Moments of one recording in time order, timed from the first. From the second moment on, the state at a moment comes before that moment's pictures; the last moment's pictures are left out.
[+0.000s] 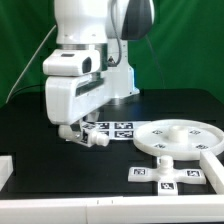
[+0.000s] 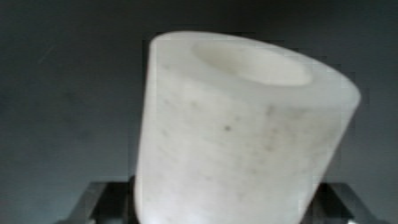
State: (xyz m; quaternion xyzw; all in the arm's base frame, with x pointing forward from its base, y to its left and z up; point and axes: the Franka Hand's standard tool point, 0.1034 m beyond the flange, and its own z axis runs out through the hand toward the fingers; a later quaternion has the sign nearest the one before) arm 0.477 -0.096 0.052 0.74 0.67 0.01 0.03
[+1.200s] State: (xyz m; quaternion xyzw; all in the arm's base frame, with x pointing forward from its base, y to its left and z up) arm 0.433 -0.158 0.043 0.24 0.97 -0.05 -0.02
